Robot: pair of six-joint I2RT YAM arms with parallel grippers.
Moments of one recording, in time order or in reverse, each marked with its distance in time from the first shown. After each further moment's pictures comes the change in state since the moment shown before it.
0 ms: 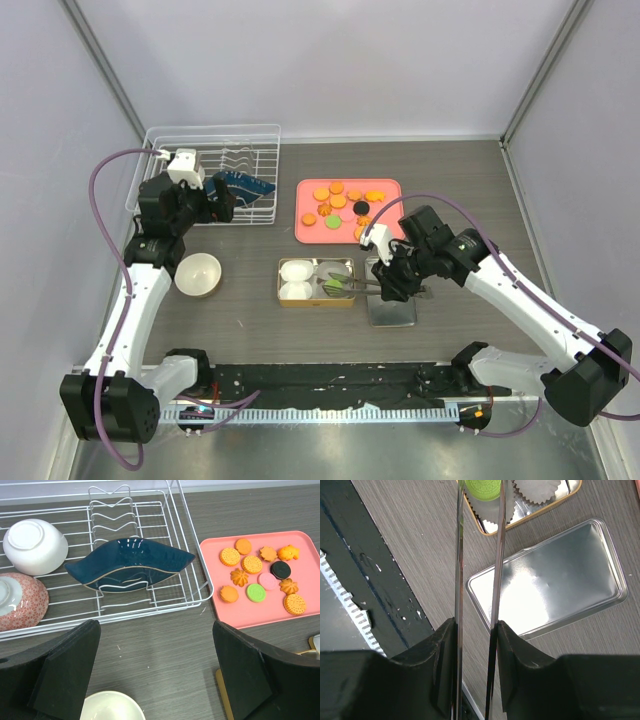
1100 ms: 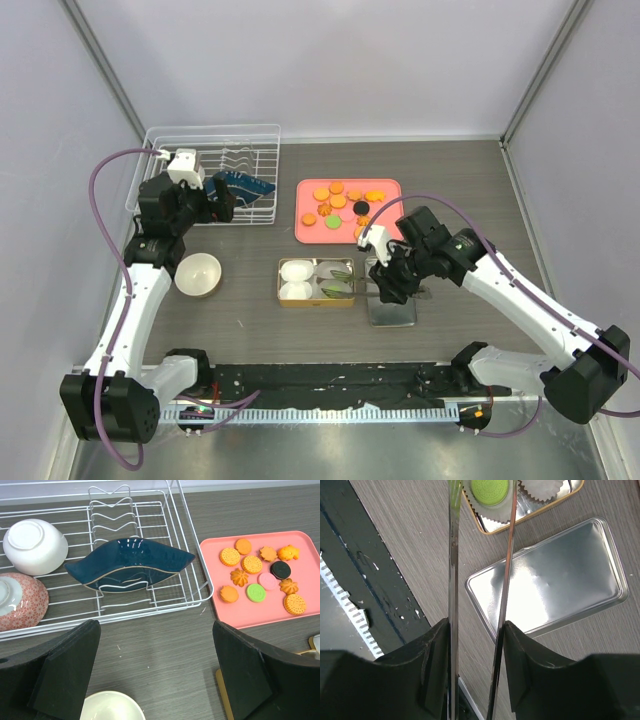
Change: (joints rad) left arm 0.000 0.000 0.000 0.000 0.000 0.000; right arm 0.014 0.013 -0.001 0.001 0.013 0.000
